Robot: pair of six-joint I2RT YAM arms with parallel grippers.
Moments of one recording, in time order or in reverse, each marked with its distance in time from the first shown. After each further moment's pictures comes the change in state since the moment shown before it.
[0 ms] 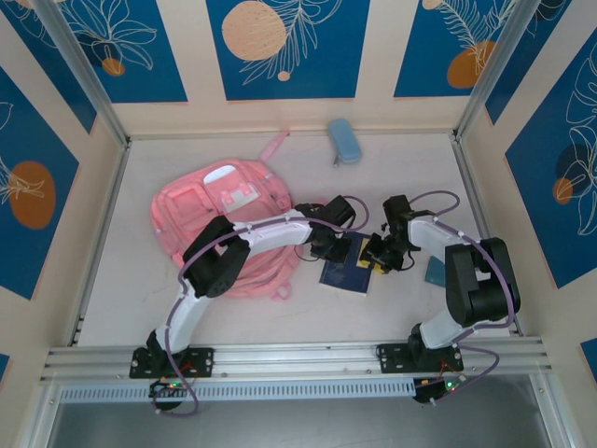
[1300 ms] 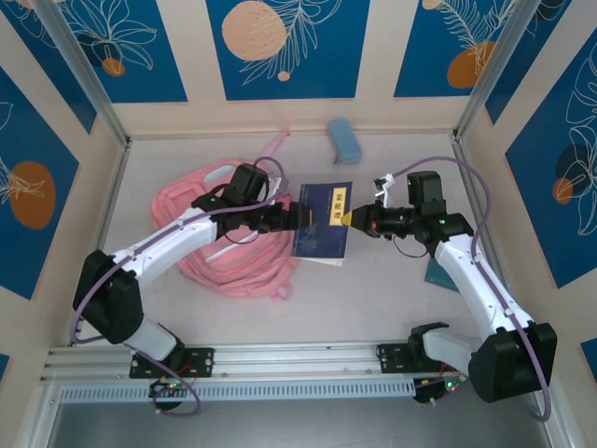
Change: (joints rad) left arm 0.311 -0.703 -0.507 0.244 0.276 -0.090; right arm 0.013 -0.427 0.119 0.167 -0.569 -0.041
